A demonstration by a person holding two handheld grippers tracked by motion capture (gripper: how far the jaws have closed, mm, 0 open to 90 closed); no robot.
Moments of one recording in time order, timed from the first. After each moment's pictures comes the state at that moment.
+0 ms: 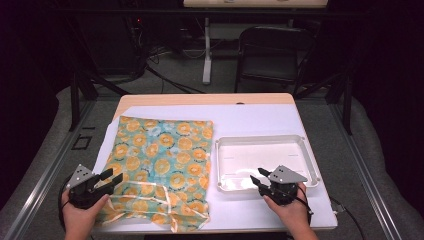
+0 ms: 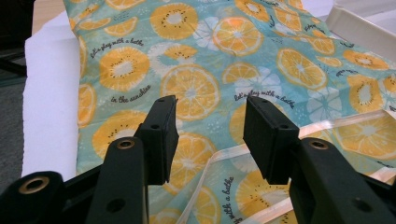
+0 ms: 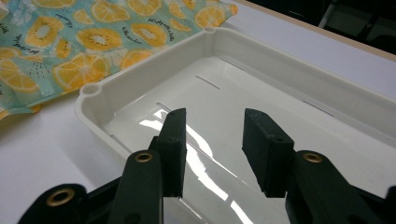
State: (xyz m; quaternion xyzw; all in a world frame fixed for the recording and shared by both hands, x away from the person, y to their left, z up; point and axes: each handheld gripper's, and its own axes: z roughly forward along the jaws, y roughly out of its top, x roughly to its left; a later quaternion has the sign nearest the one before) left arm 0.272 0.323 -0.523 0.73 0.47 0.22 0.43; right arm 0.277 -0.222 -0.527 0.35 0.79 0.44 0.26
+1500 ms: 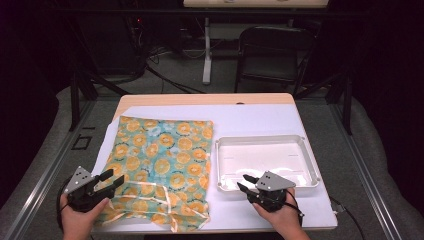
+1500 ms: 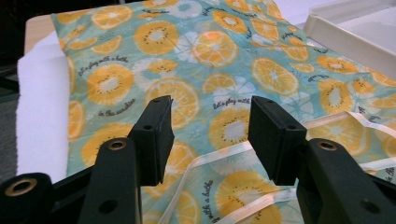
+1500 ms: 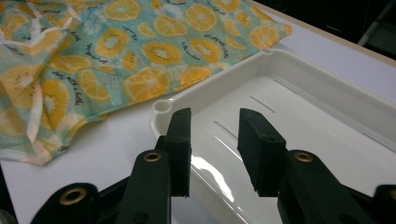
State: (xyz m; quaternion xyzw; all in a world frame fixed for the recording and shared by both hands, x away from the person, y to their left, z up) left arm 0.262 0.312 -0.514 0.74 0.45 0.23 0.45; right arm 0.262 -0.186 -0.520 0.29 0.81 0.46 0.22
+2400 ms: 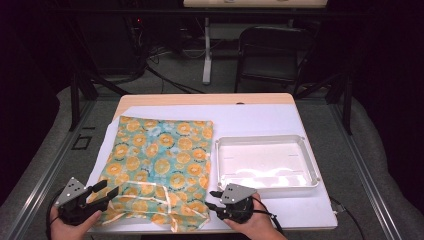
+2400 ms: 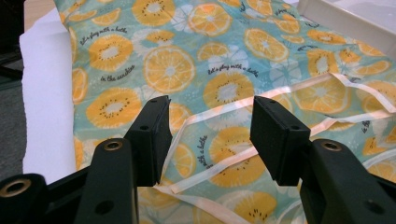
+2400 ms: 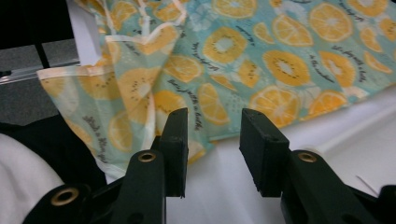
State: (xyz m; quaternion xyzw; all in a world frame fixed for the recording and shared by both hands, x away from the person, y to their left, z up) left arm 0.233 0.327 -0.518 0.75 0.45 0.22 0.43; right arm 0.248 -0.110 -0.533 0.19 0.86 0.46 0.14
